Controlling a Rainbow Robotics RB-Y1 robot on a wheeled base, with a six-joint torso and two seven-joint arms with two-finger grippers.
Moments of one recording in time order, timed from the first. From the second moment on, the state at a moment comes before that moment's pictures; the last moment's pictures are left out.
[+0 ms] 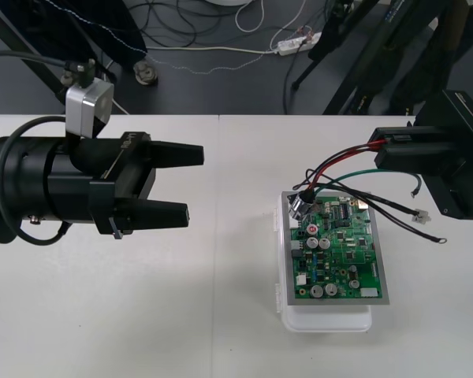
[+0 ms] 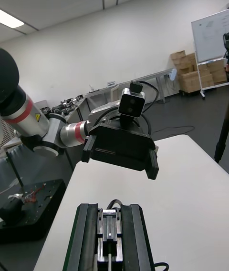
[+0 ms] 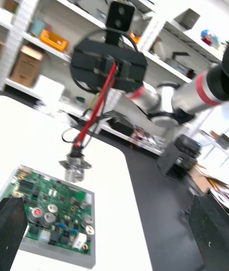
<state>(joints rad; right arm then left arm) -0.17 -0.88 -0.03 -2.01 0.64 -1.19 -0.39 -0.24 0.72 -0.13 -1.97 -0.89 -1.17 0.61</state>
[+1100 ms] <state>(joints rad) -0.10 -0.84 -0.03 -2.25 0.86 -0.91 -0.65 -0.44 0.72 -0.23 -2.00 -0.88 -0.99 0.61</state>
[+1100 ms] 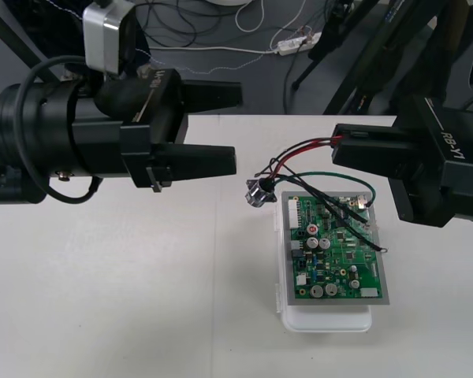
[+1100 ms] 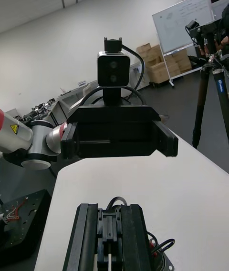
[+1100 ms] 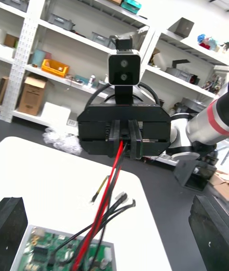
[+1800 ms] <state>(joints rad) -0.12 -0.82 0.02 -2.27 0.90 -0.81 -0.68 -0.54 0.58 -0.32 -1.97 -1.00 -0.93 0.69</state>
